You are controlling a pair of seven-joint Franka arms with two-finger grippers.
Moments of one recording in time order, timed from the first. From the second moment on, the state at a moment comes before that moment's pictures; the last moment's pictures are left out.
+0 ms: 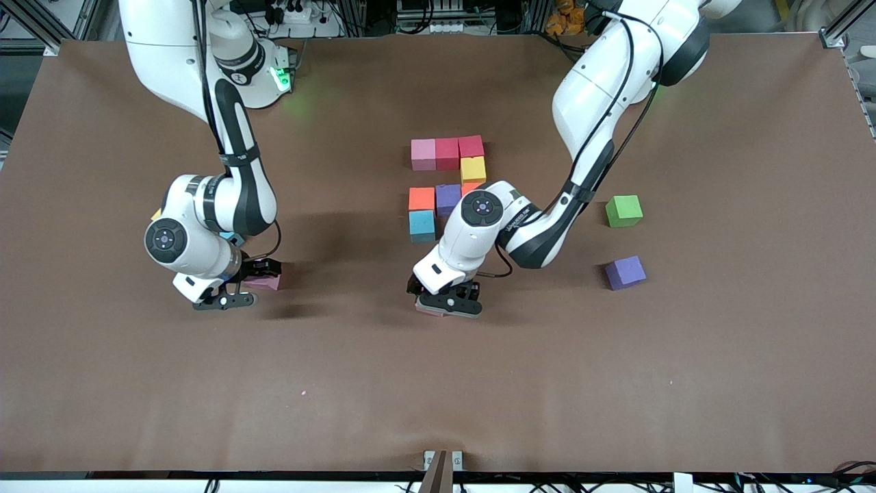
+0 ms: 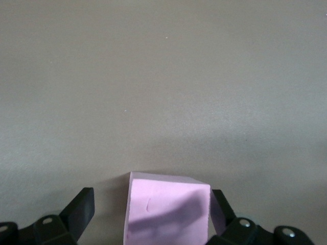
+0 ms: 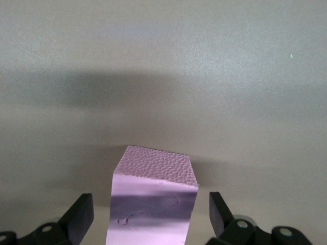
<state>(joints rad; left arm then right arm) -0.53 0.98 -0.24 -1.25 0.26 2.57 -0.66 0.69 0.56 -0.56 -1.96 0.41 2.28 -0.20</state>
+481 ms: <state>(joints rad) -0.54 1.00 -0.24 -1.23 0.26 2.59 -0.64 0.69 0.56 -0.56 -1.97 0.42 2.30 -0.20</state>
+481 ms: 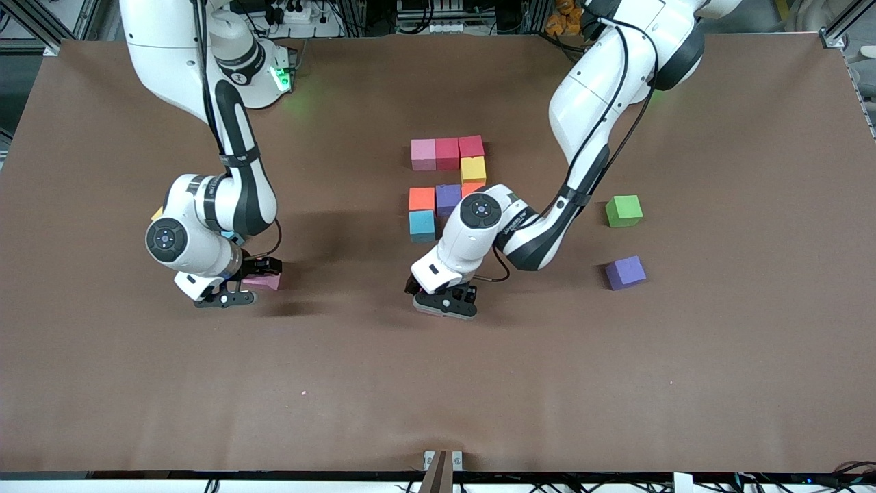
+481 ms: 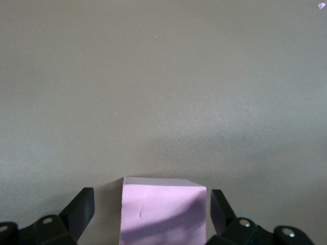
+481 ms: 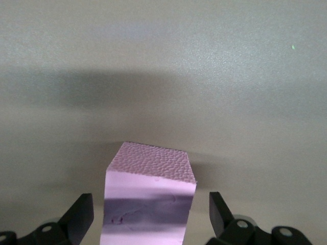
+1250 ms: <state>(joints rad) -0.55 1.02 -0.23 -1.23 0.26 2.60 -0.64 0.69 0.56 -0.56 -1.99 0.42 2.32 -0.20</state>
